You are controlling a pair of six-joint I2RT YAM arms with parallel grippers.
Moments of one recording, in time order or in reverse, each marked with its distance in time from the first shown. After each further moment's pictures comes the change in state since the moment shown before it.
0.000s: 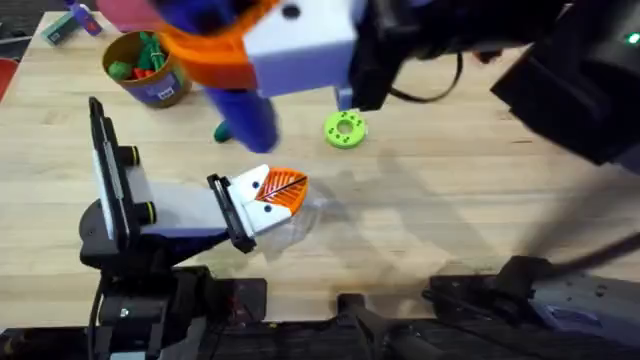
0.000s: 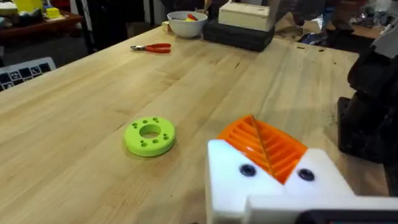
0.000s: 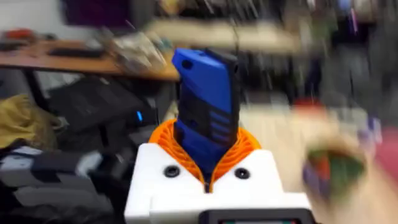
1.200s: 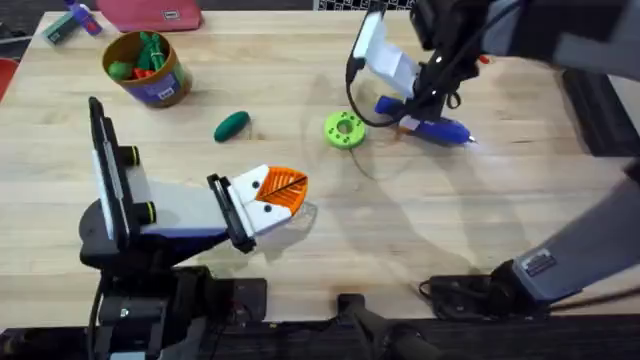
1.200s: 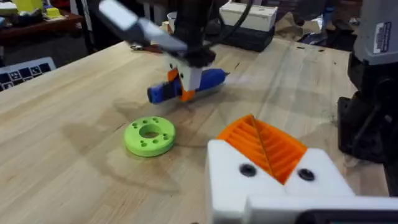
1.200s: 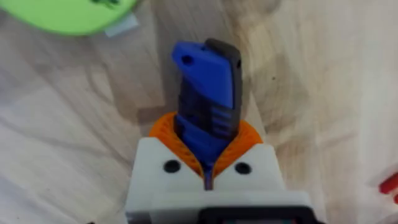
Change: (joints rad) left arm 0.000 0.000 0.000 0.000 0.000 0.000; right arm -0.476 0.591 0.169 -1.059 1.008 -0.925
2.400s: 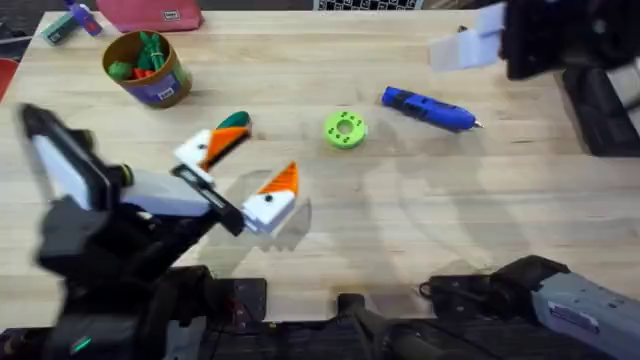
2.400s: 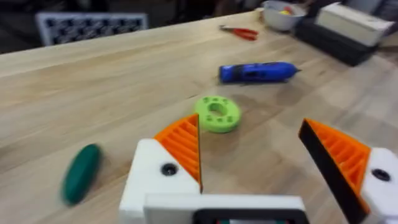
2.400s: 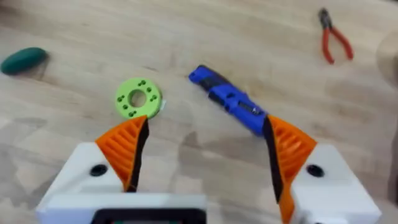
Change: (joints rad) left arm 0.020 0.017 0.180 -0.281 -0.397 -0.049; right arm 0.084 -0.739 0.040 -0.181 0.037 0.980
